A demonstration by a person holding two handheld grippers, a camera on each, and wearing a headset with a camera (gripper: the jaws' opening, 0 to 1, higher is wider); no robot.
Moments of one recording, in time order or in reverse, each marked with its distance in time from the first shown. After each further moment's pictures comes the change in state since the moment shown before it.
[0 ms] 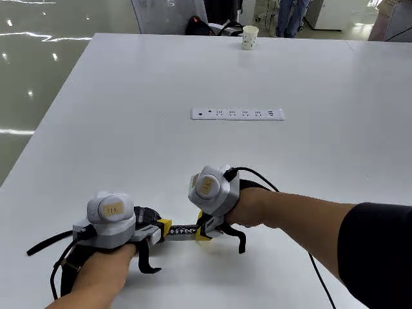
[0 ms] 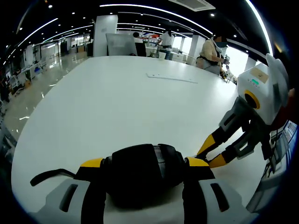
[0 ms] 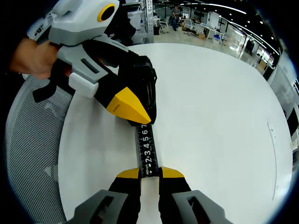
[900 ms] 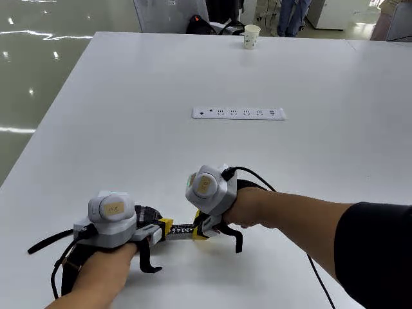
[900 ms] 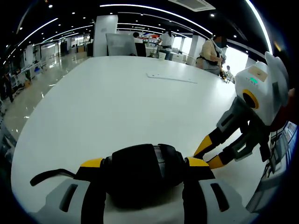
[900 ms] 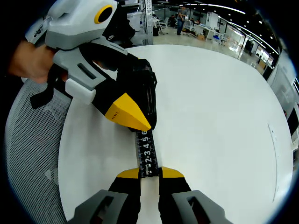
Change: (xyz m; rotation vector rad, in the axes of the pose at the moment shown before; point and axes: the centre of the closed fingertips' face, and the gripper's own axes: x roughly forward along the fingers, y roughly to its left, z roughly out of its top) left arm 0.000 0.001 -0.001 -0.002 -0.001 -0.002; right arm 0.004 0.001 0.009 0.006 -0.014 0.001
